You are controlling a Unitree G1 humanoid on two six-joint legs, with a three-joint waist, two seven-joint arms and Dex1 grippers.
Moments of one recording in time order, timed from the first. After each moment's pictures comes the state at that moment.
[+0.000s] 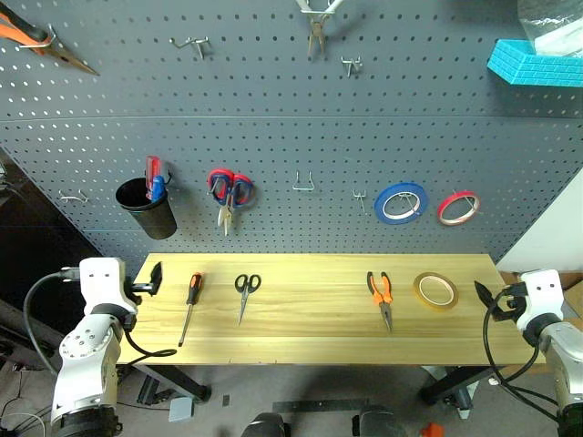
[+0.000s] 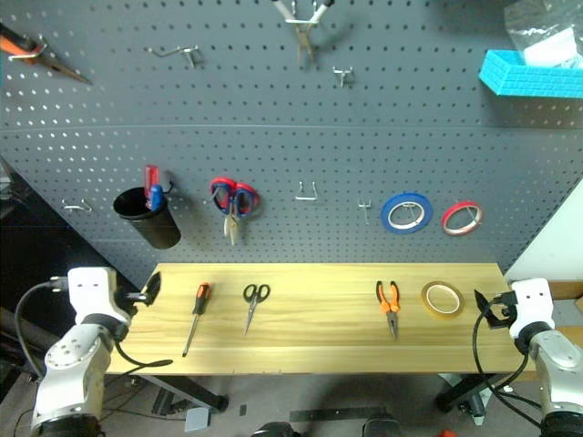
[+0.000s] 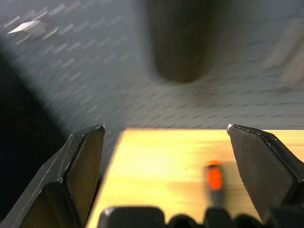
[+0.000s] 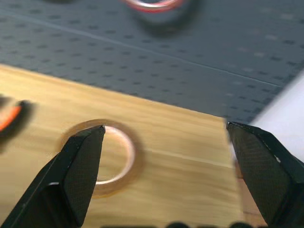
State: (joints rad) left arm -0.01 0.51 0.33 0.12 -0.21 0.13 -0.35; right arm 0.01 -0.61 -0.29 0.31 0.20 0.00 0.50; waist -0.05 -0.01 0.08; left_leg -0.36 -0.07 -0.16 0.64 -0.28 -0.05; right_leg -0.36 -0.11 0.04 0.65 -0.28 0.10
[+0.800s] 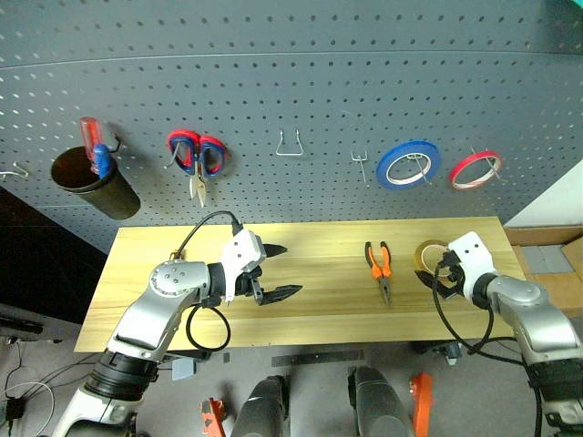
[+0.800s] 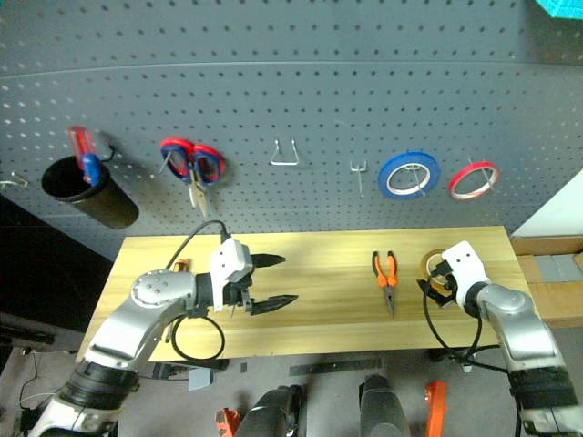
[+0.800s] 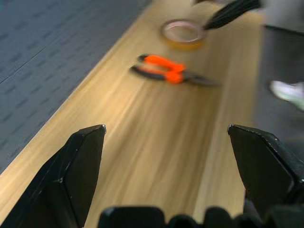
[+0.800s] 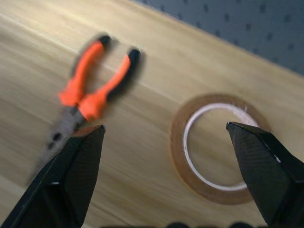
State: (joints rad) left arm -0.33 0.61 -0.17 -0.13 -0.27 0.32 -0.99; right arm -0.28 -0.65 0.00 0.14 0.12 0.52 0.57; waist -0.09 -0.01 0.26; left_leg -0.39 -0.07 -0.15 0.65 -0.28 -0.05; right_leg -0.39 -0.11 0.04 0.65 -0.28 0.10
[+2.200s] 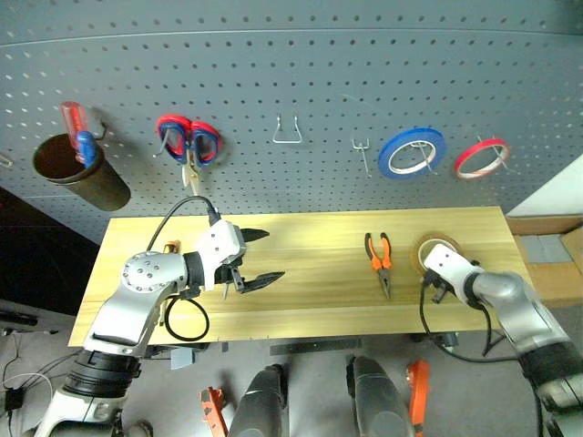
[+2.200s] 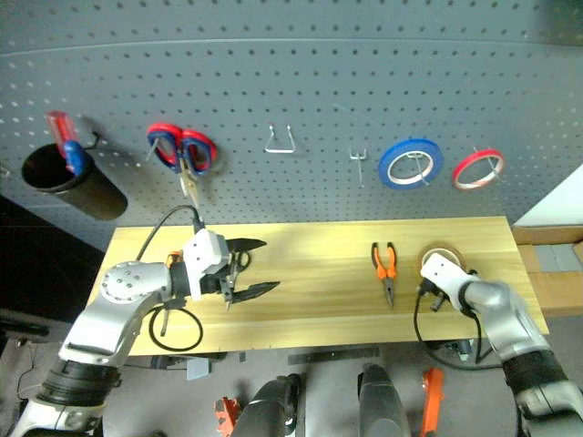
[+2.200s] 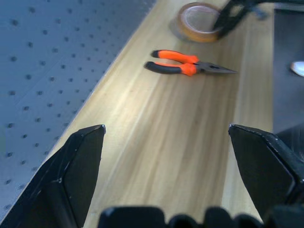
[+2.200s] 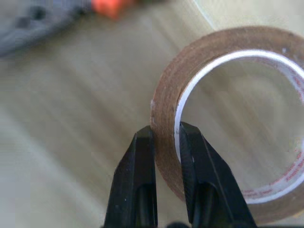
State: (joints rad) left arm -0.27 0.67 -0.03 -0.16 -0.24 0.21 -0.97; right arm -0.16 -0.73 0.10 -0.05 -0.19 0.42 0.67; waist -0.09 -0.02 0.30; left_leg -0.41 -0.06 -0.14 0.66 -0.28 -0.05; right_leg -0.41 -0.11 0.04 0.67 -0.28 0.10
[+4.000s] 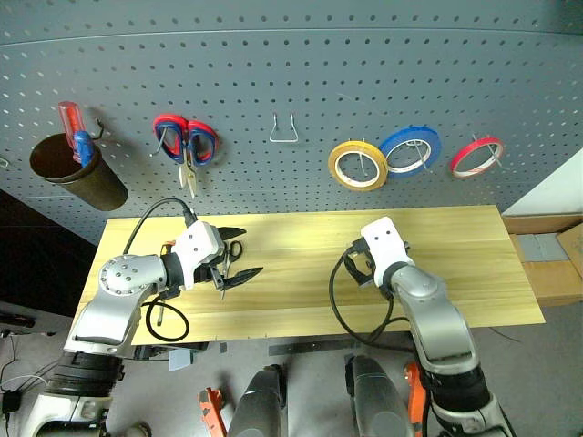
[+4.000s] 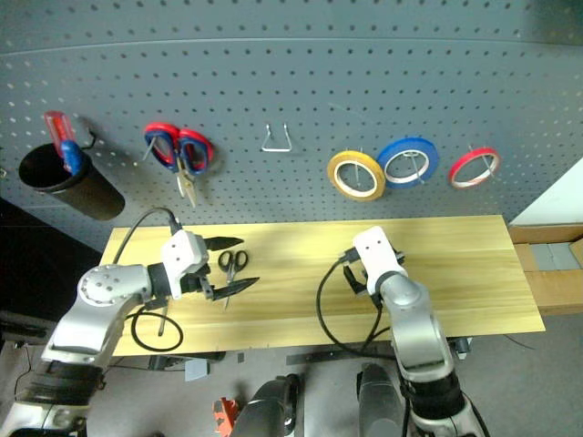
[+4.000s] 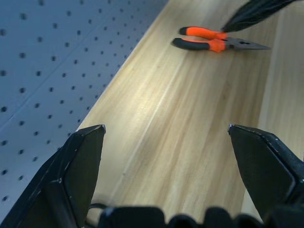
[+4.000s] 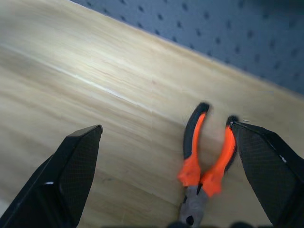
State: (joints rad) left arm -0.28 0.72 -0.01 0.01 -0.21 0.06 -1.00; right arm -0.36 -0.05 0.15 -0.31 -0.29 1.06 0.32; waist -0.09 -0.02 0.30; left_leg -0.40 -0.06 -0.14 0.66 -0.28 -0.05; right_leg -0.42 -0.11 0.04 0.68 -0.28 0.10
